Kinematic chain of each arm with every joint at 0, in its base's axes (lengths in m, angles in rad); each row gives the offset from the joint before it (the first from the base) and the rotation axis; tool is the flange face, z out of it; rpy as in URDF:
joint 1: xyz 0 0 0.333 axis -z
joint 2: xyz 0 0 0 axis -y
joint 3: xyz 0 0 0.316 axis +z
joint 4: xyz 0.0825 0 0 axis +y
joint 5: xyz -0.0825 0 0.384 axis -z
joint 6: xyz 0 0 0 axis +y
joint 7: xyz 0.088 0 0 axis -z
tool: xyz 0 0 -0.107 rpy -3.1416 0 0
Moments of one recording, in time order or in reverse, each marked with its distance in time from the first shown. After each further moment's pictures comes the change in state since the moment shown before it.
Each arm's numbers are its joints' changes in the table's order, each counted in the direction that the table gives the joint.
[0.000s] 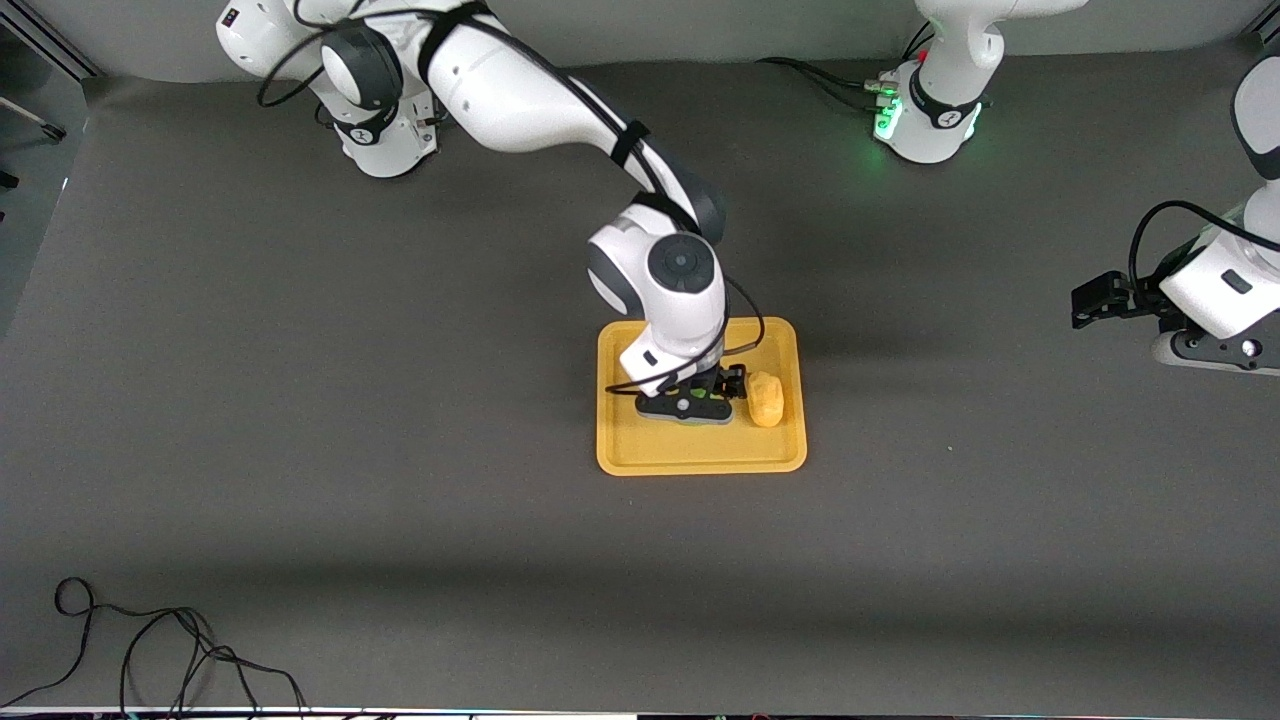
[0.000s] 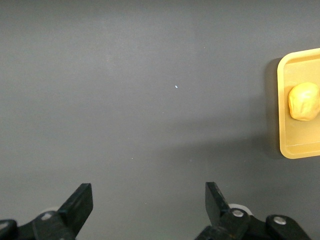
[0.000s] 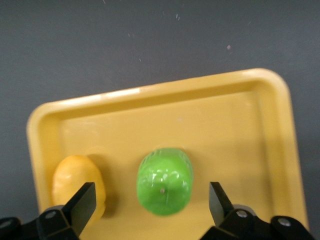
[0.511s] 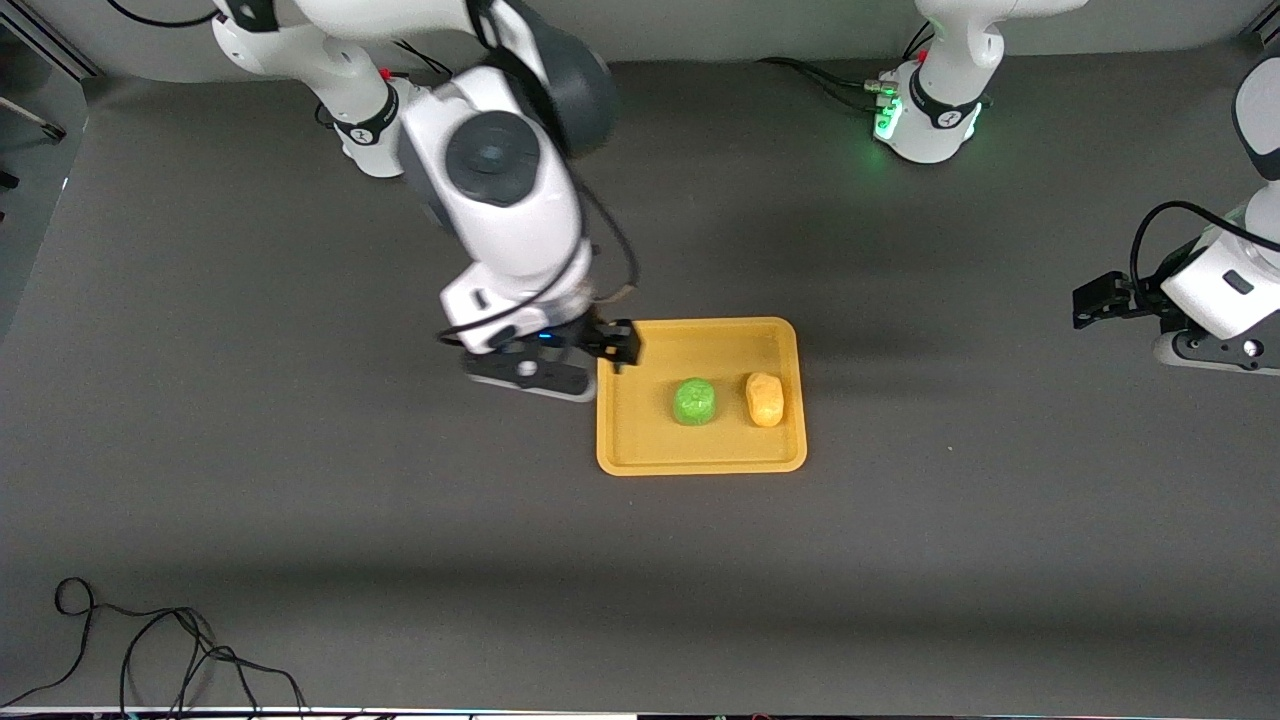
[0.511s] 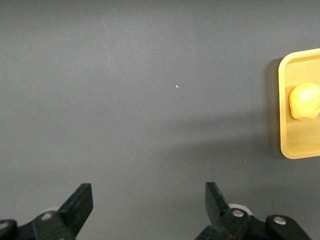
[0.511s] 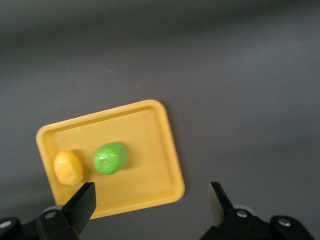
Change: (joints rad) left arm -0.001 0.000 0.002 0.001 -0.001 -0.001 0.000; right arm 0.121 0.373 -0.079 0.072 0.016 0.396 -0.138
